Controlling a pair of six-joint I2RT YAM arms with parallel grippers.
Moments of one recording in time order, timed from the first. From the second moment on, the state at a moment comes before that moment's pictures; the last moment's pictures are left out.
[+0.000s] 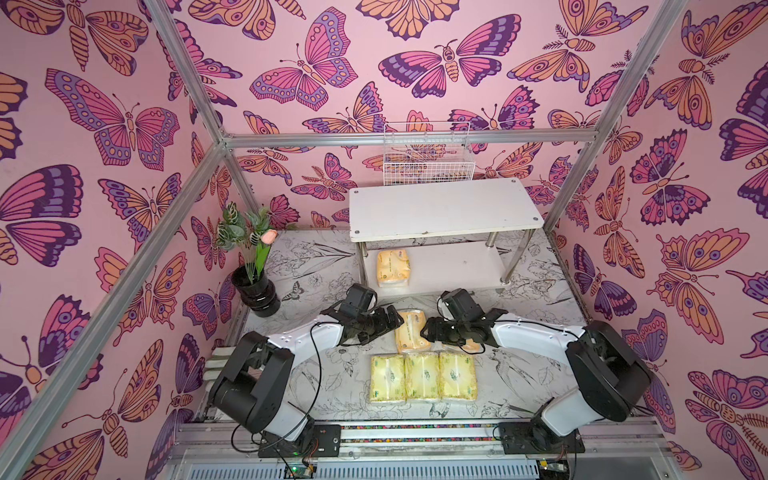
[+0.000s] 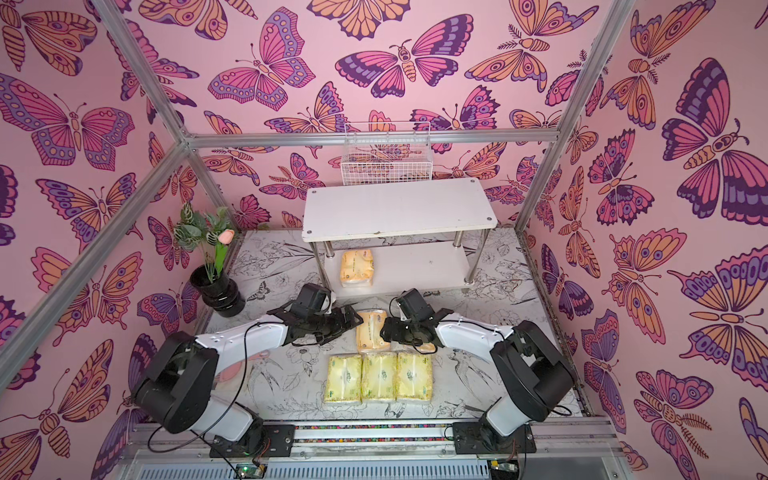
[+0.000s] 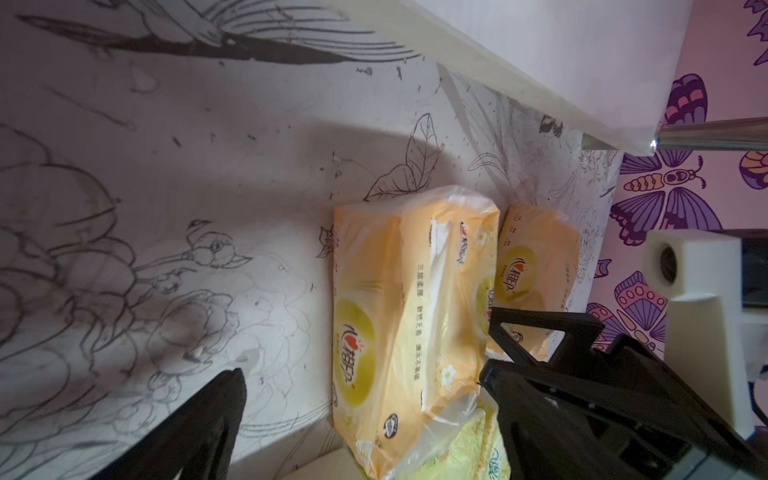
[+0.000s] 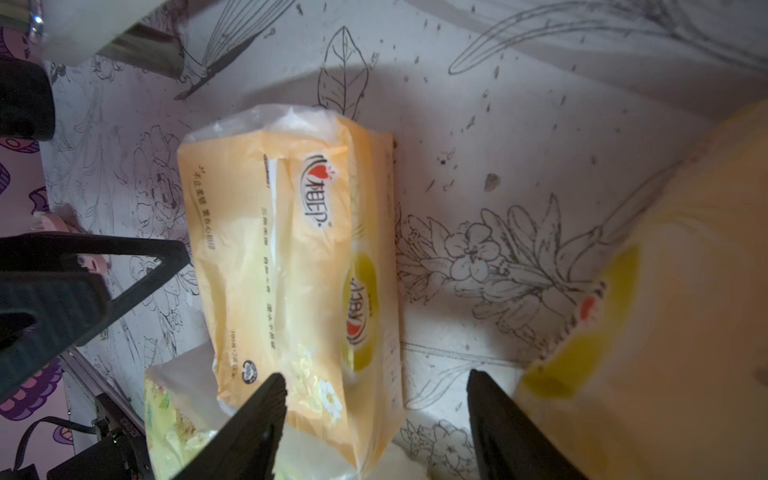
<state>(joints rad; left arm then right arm) -0.51 1.55 0.77 -0.16 0.39 -0.84 0.74 1.59 0.80 -0.21 -0.24 0.71</state>
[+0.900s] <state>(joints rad) -0.57 1.67 0.74 0.13 0.42 -0.88 0.74 1.74 0.61 0.46 -0.50 1.09</state>
